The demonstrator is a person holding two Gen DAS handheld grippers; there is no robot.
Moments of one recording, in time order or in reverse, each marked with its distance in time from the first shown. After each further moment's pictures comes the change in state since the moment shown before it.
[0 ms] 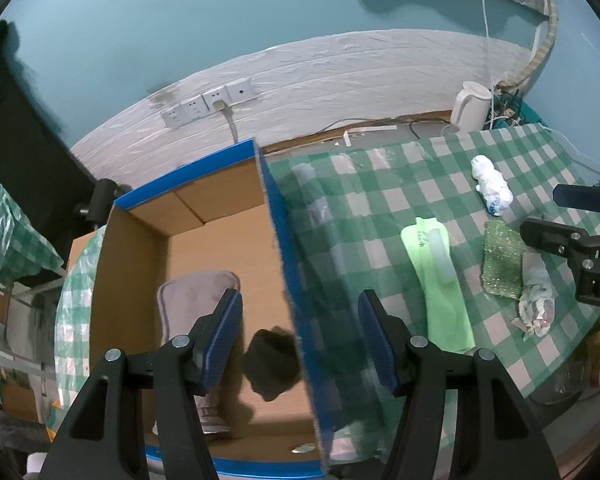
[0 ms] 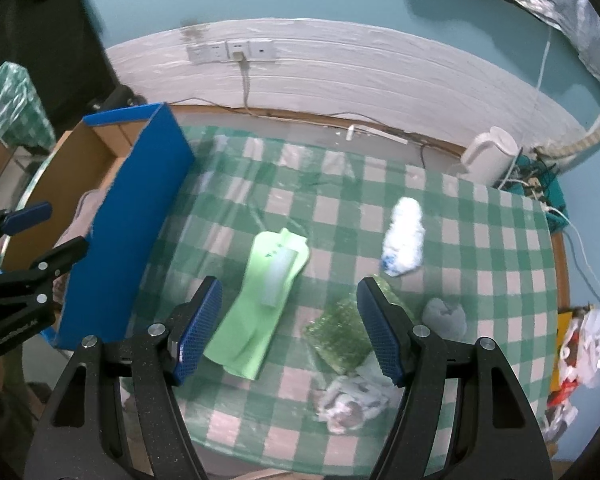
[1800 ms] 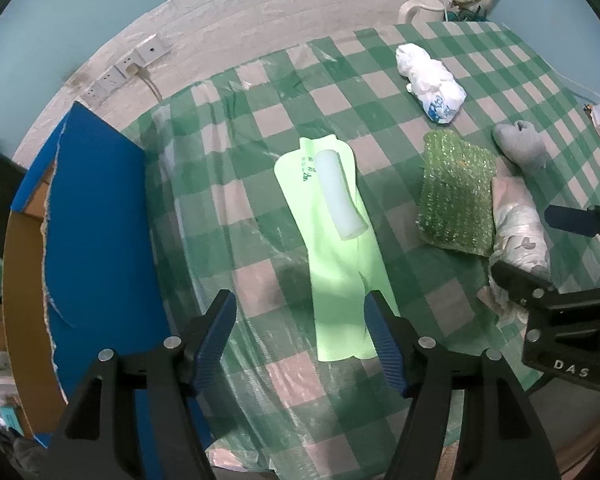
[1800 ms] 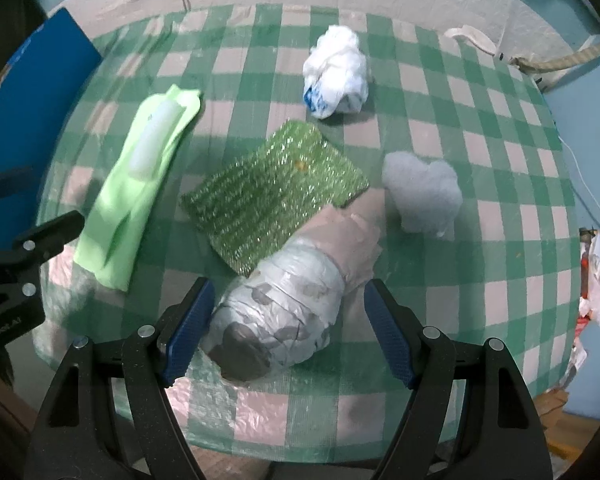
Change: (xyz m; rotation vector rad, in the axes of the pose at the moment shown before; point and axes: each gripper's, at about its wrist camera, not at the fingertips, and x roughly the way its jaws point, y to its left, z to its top) left arm 0.076 -0.126 -0.014 0.152 0.222 -0.071; right arm 0.078 -0.066 -0.091 0.095 0.250 -0.069
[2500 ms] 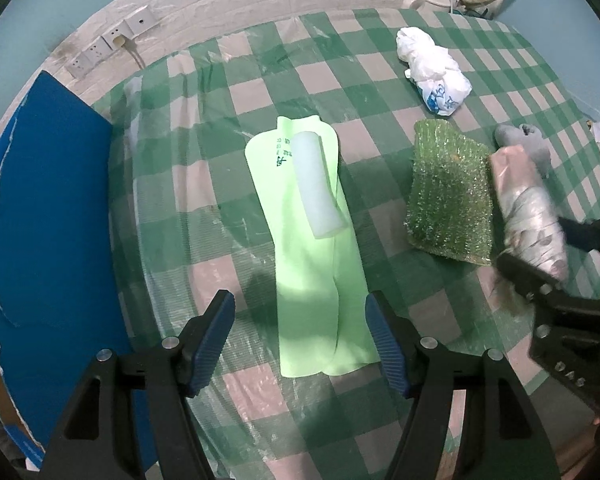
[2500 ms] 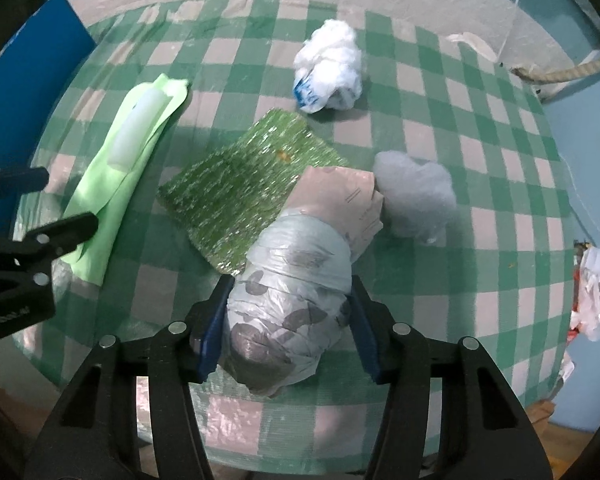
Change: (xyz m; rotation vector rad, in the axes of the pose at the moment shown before) left arm 0.024 -0.008 0.006 -0.063 0.064 -0.085; right arm 0.006 -0.005 0.000 -0.040 -0.011 -0.044
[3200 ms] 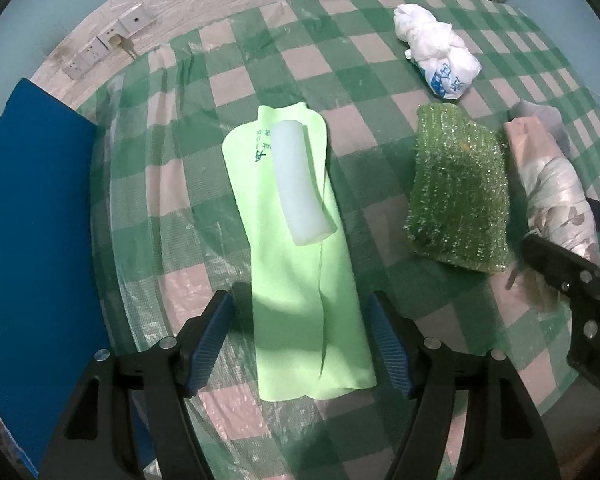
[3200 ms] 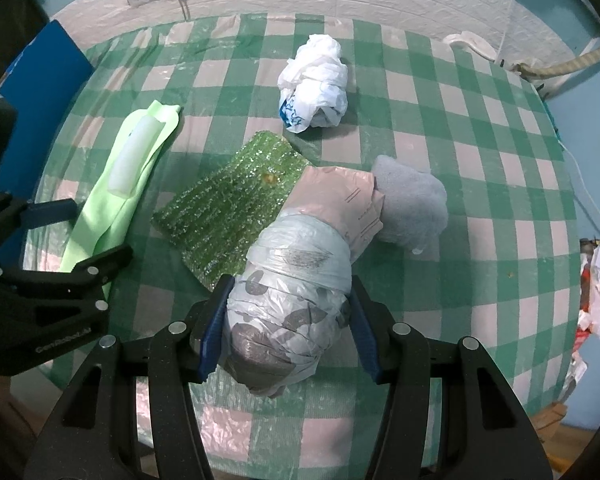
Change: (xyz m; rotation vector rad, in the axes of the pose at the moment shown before) left arm 0.021 -0.022 0.003 0.016 0.033 0.045; right arm 0.000 -0.020 0.009 0.033 -0.025 0.062
